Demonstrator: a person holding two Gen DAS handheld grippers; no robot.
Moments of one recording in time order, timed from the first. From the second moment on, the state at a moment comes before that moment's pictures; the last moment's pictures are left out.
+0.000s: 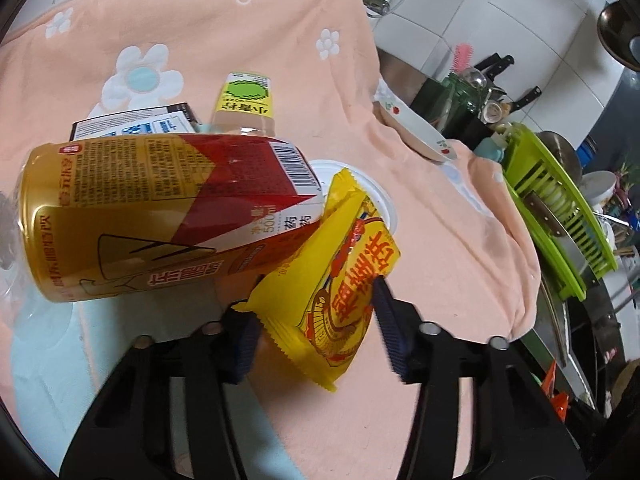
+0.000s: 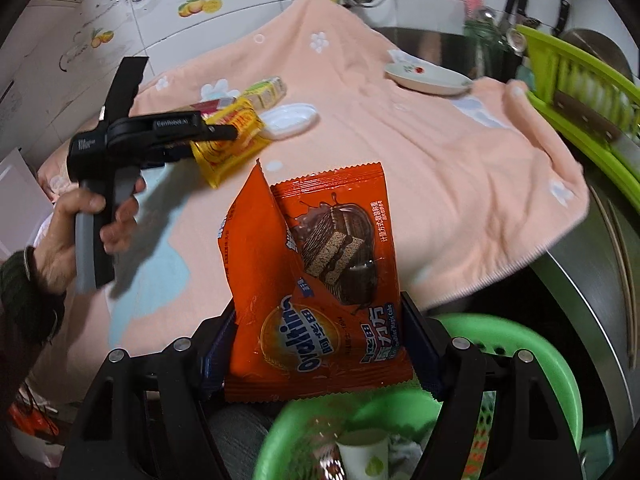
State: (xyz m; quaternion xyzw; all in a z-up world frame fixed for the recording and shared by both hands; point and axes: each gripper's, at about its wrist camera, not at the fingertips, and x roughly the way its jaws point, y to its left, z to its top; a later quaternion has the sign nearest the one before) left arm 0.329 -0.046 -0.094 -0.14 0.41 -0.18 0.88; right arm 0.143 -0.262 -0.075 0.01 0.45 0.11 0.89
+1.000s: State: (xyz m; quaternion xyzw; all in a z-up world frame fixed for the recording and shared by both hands) left arm 0.208 -0.109 -0.024 -0.07 0.33 -0.33 0.88; right arm 0.065 -0.368 -0.118 0.08 0.49 -0.02 0.87
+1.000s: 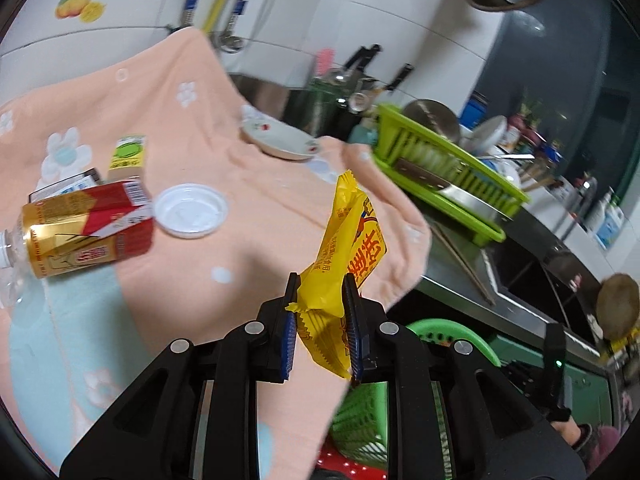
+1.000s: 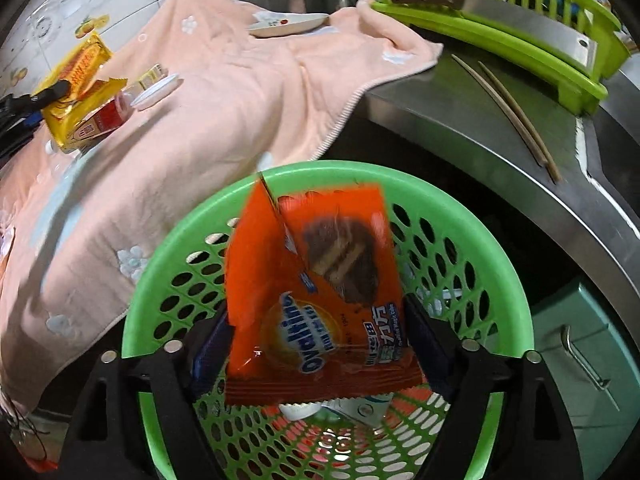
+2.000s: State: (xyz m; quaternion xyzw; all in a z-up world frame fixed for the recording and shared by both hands) left arm 0.112 -0.269 -0.093 0.05 0.43 -0.44 0.79; right arm 0.001 -0.420 -0.064 0.12 0.41 -0.06 0.90
